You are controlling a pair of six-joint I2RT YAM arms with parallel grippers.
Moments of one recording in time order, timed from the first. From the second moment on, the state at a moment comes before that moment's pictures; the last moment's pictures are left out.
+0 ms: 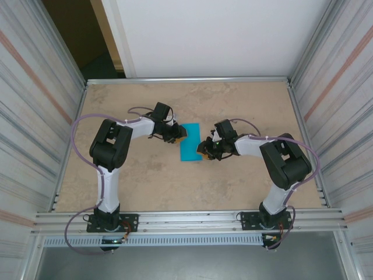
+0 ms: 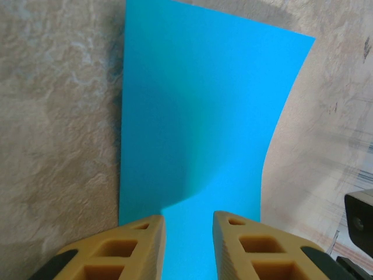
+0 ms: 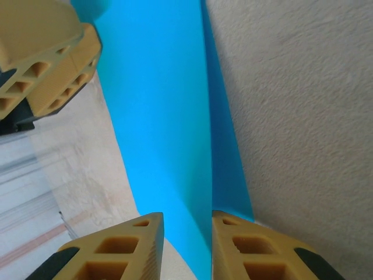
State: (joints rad) left arm -0.44 2.09 1.31 -0.28 0.58 -0.72; right arm 0.49 1.75 0.84 -0.06 -0.55 0.96
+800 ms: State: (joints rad) left arm -0.44 2.09 1.31 -0.28 0.58 -0.72; right arm 0.49 1.74 0.81 -0.06 -0.55 0.99
